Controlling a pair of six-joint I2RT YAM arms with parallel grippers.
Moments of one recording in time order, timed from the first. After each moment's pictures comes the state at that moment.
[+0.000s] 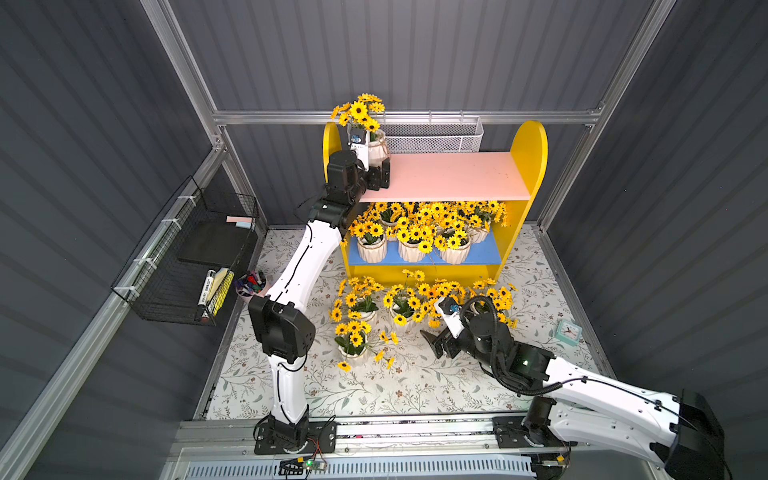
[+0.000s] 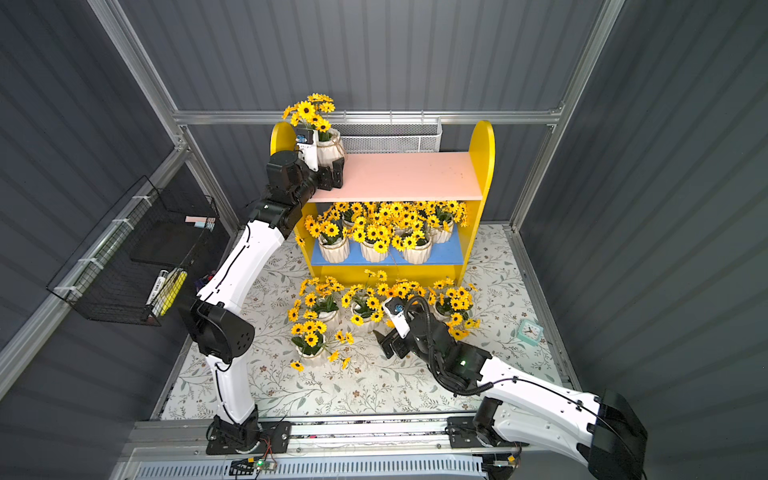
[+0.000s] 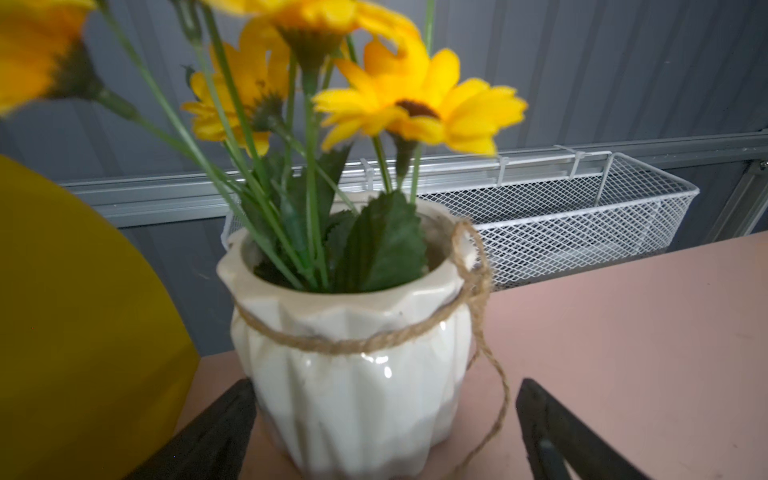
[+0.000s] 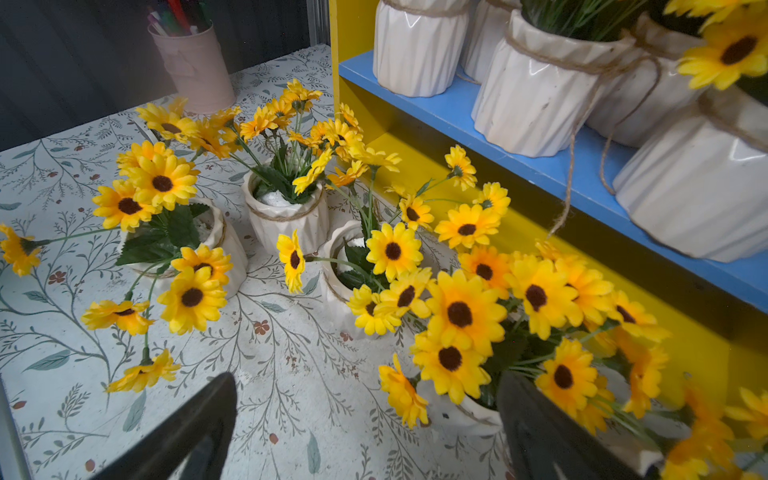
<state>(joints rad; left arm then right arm) -0.33 1.99 2.19 -0.20 -0.09 -0.01 0.94 0.95 0.56 -0.03 0.21 0.01</state>
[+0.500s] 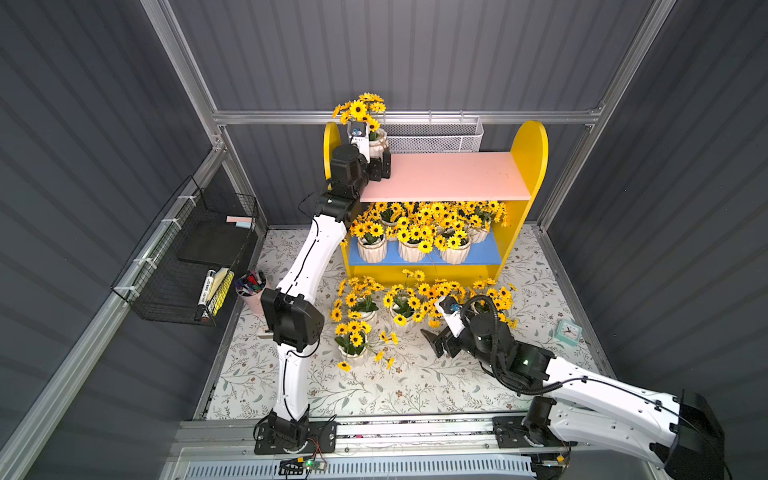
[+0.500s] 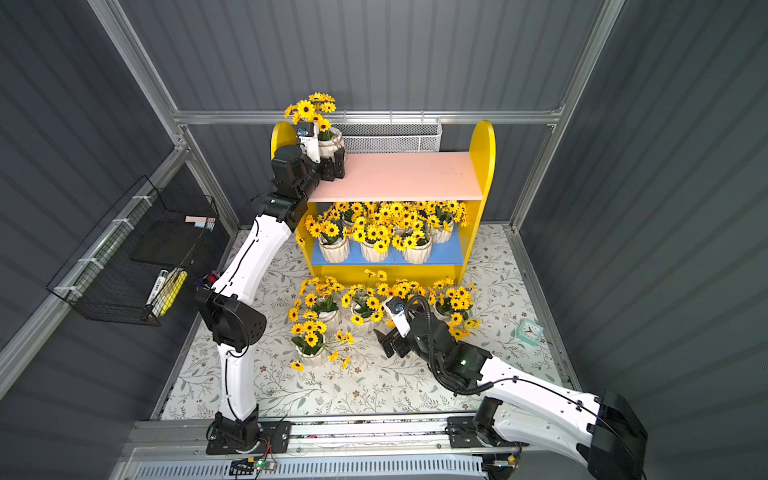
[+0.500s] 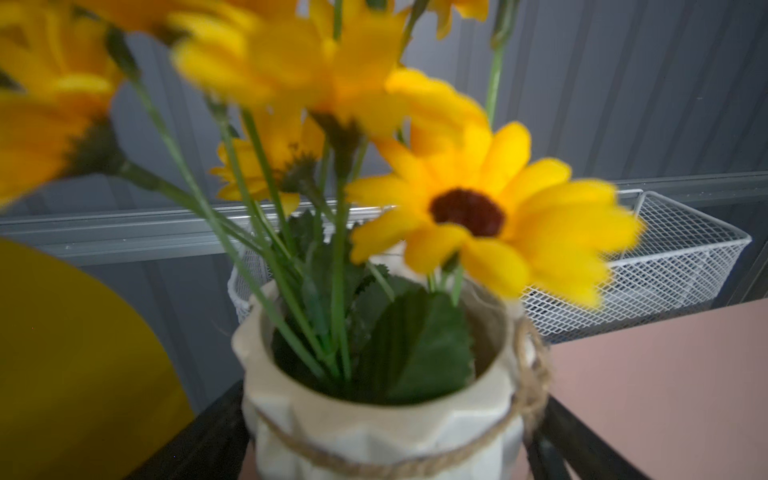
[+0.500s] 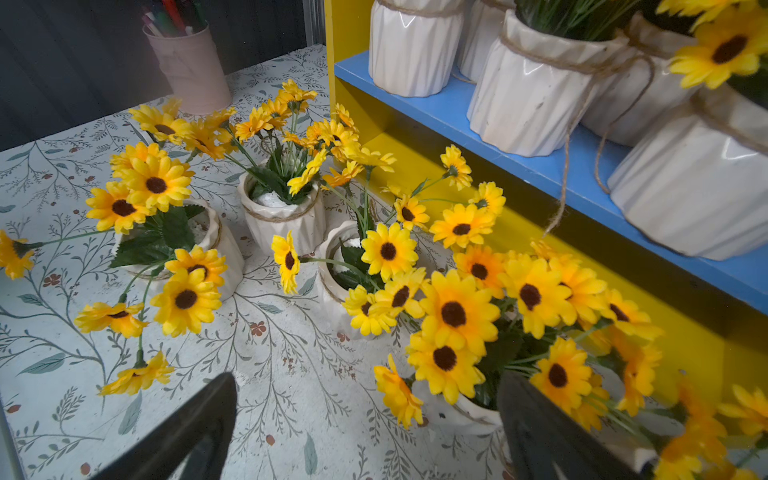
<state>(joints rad) -0.32 2.13 2.38 -0.19 -0.12 -0.01 0.93 0.95 0.56 -0.03 0.21 0.01</state>
